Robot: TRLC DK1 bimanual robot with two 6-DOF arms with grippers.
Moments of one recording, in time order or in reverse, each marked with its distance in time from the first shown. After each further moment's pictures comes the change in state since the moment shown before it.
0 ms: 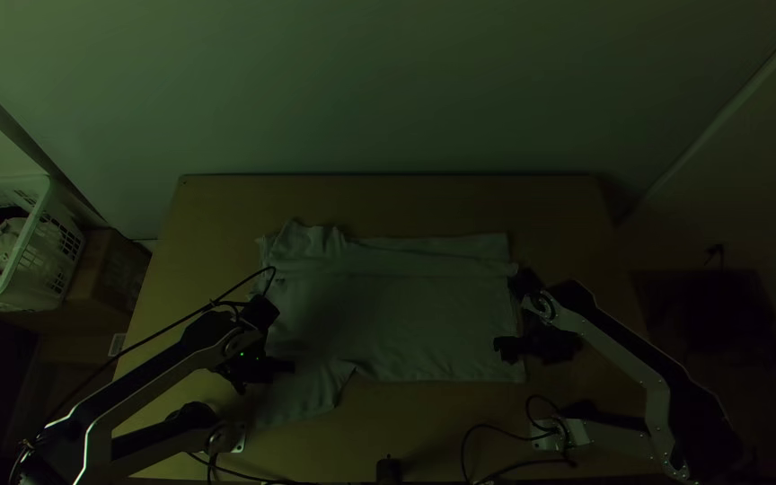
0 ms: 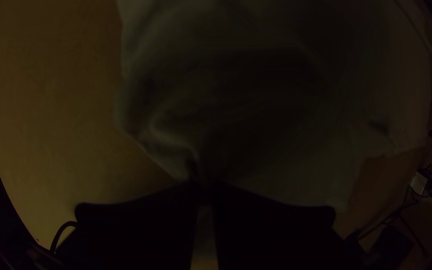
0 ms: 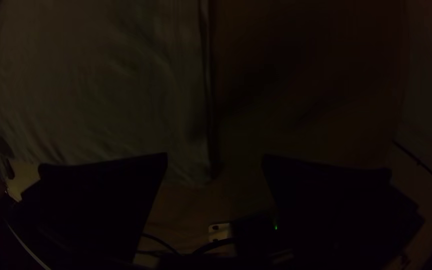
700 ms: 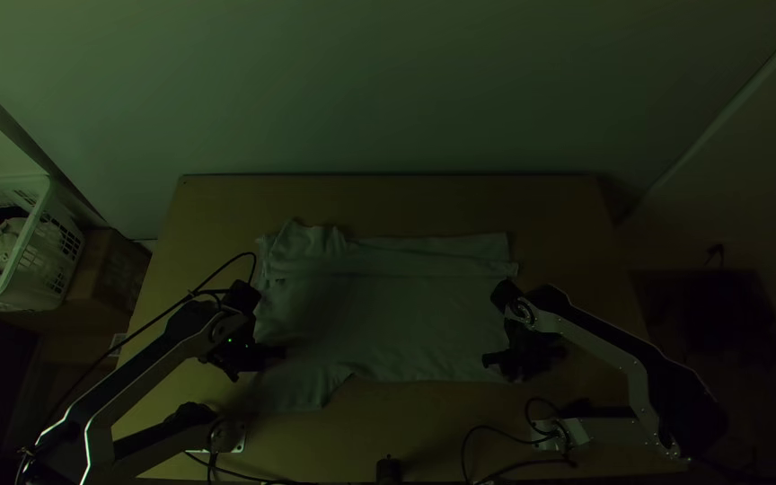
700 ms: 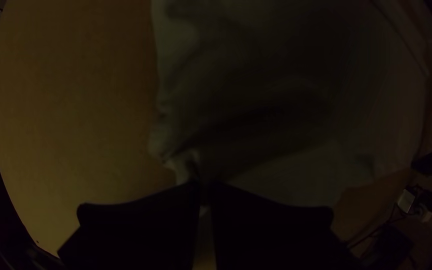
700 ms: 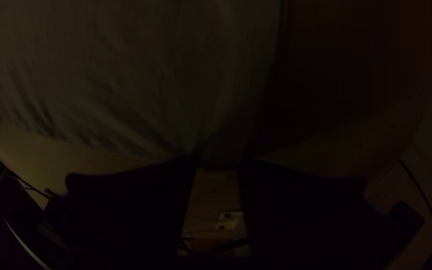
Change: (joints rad) left arm 0.167 -0.002 0.046 -0.012 0.000 0.097; right arm 0.096 0.105 -0.037 0.005 -0.097 -0.047
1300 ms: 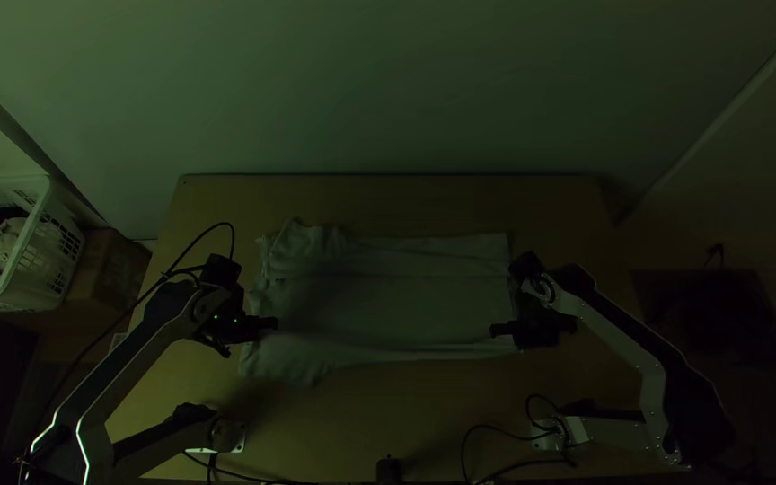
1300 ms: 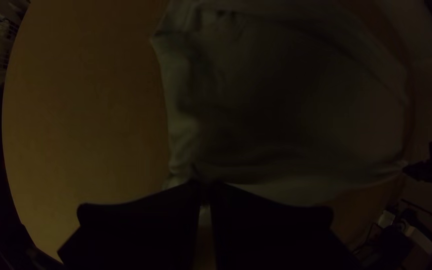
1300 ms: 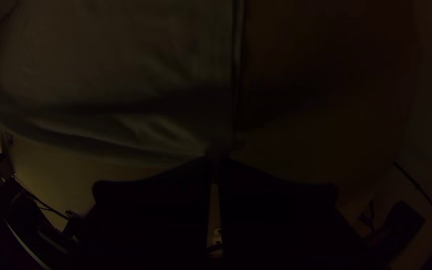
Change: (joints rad) left arm 0.123 0.006 0.162 0.001 0.001 0.071; right arm -0.137 -0.040 0.159 -0.013 0.047 -0.071
